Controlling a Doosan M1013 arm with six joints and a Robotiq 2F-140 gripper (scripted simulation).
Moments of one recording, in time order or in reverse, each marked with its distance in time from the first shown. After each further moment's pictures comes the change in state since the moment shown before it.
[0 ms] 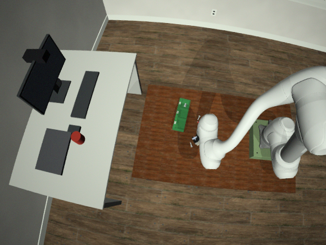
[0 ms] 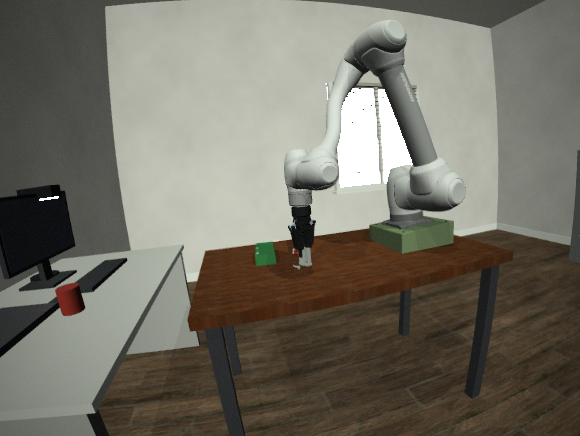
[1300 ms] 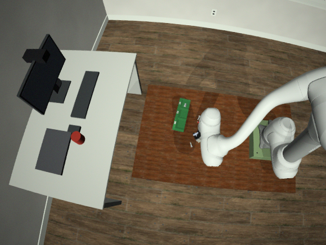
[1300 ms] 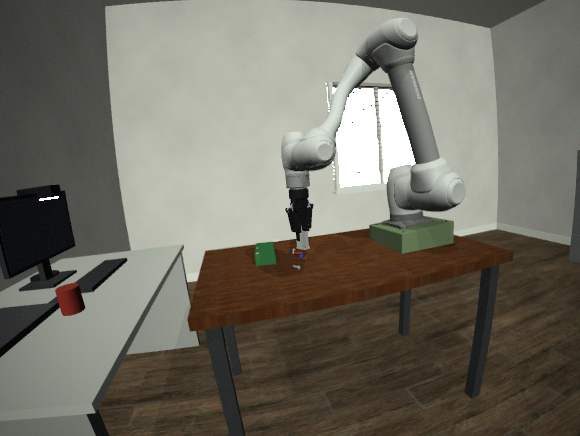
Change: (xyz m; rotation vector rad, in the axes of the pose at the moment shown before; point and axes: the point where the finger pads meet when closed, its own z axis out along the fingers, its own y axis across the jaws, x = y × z) arm 0.006 0.000 -0.066 0.000 0.000 0.001
